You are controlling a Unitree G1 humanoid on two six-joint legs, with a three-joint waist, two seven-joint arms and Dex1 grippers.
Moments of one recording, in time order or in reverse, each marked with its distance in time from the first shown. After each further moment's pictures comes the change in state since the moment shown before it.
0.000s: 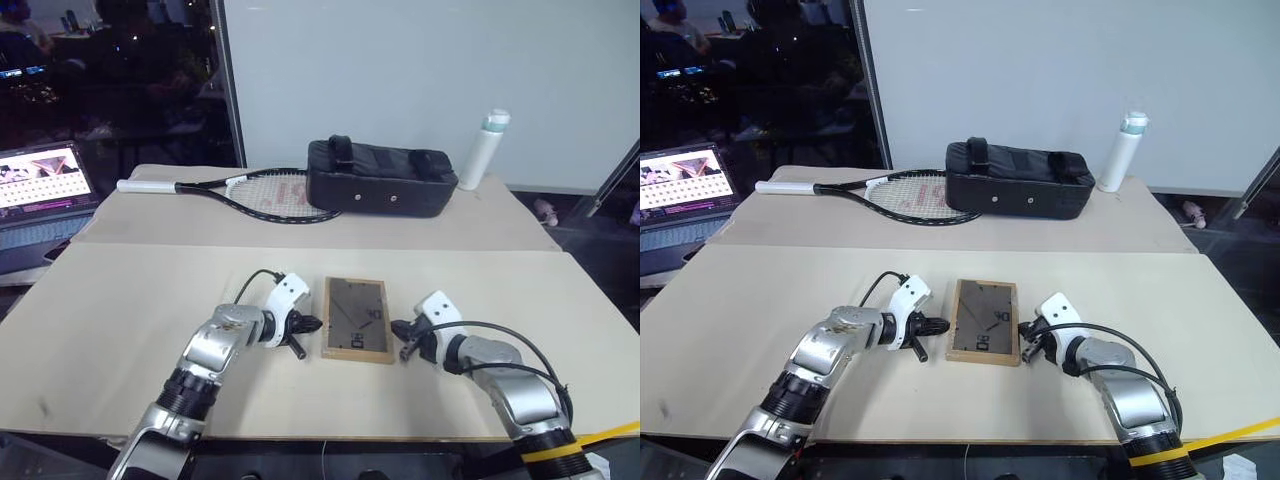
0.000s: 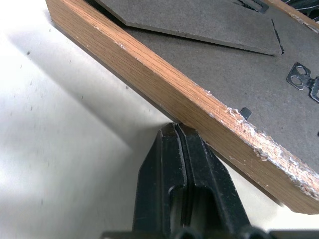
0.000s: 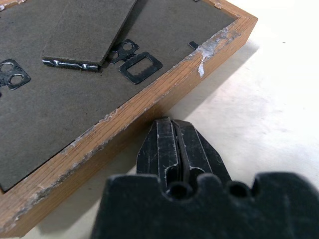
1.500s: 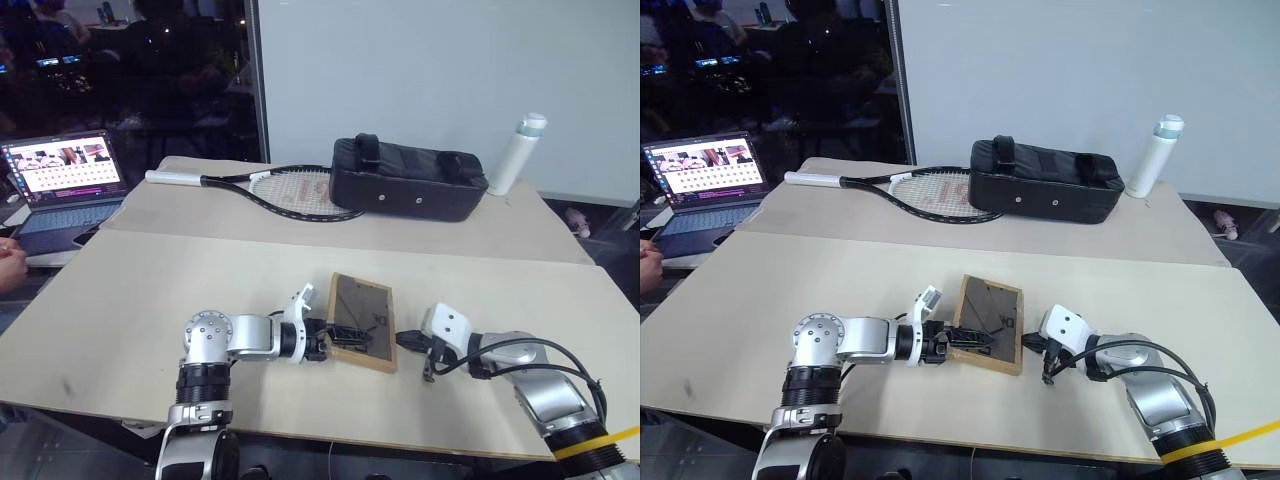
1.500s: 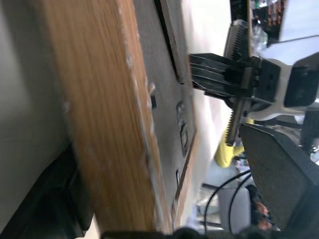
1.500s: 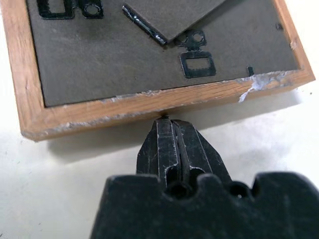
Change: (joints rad) left arm -0.122 -0.321 0.491 0.146 -1.036 0.784 0.902; right arm 0.000 -0.184 0.043 0.053 -0.075 -0.311 0.264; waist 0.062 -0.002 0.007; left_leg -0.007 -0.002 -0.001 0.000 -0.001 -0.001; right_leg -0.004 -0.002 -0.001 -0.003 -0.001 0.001
